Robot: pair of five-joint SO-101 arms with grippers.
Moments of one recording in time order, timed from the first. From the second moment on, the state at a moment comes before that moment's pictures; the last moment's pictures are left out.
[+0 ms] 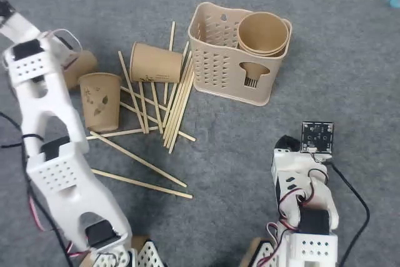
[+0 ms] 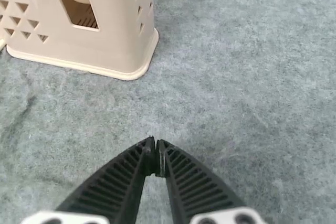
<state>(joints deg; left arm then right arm) -29.3 35.2 -27.2 64.5 29.9 -0.1 -102.7 95.2 52.2 0.7</state>
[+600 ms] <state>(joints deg) -29.5 29.2 -25.5 75.7 26.5 -0.1 -102.7 95.2 52.2 0.7</state>
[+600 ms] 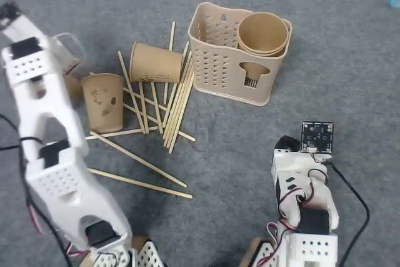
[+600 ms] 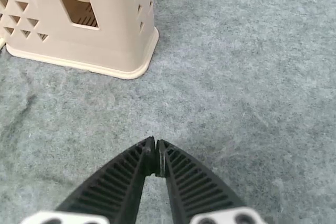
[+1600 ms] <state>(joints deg) -19.0 -24.3 -7.9 98.7 -12.9 -0.1 -102.7 95.2 54.2 1.0</state>
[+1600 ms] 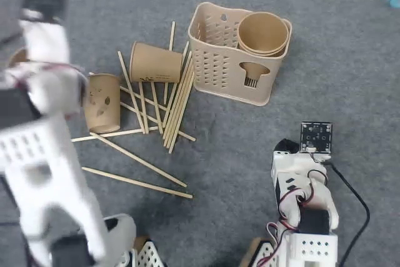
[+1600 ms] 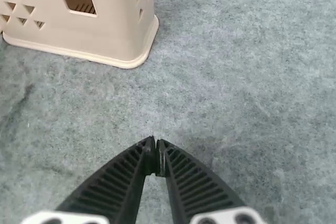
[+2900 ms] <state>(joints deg) 32.3 20.4 -58.3 76.0 -1.6 -0.1 -102.7 95.2 54.2 1.2</state>
